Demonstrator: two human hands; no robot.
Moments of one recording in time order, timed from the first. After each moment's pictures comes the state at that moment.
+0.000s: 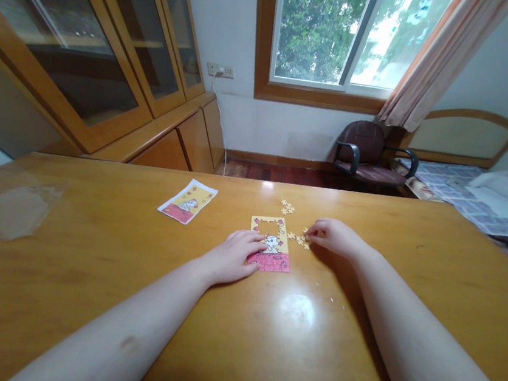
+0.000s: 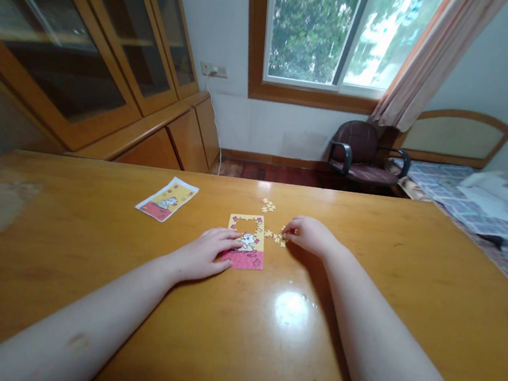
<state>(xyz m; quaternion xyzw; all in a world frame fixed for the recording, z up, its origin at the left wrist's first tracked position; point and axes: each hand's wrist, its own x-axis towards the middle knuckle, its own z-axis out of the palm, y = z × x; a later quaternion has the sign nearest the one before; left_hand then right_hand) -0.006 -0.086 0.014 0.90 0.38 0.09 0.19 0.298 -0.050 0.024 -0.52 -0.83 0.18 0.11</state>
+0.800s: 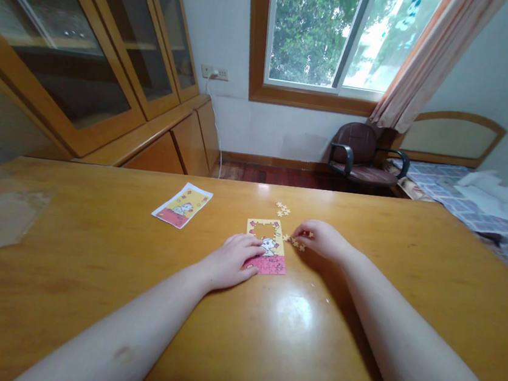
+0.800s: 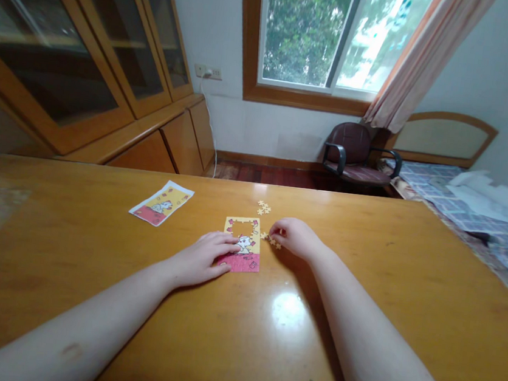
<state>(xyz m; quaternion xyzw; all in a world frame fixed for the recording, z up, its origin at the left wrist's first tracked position) -0.003 -0.088 0.015 0.91 0.36 0.11 0.19 0.275 -0.056 0.024 -0.51 -0.82 0.20 0.16</state>
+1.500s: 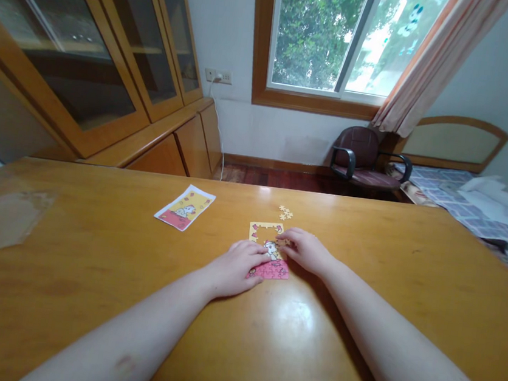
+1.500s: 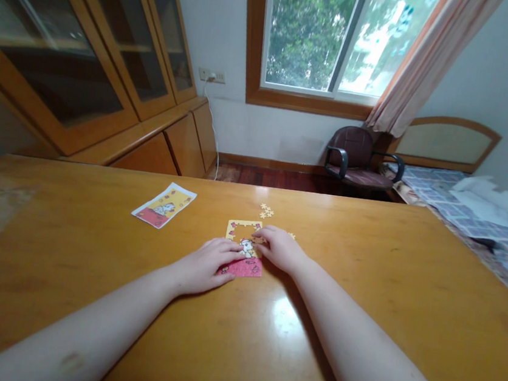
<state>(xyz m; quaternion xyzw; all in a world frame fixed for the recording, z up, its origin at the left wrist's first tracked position) 0.002 -0.093 0.017 0.91 0.36 0.09 0.20 0.236 -0.064 0.004 -0.47 -0.83 0.19 0.22</state>
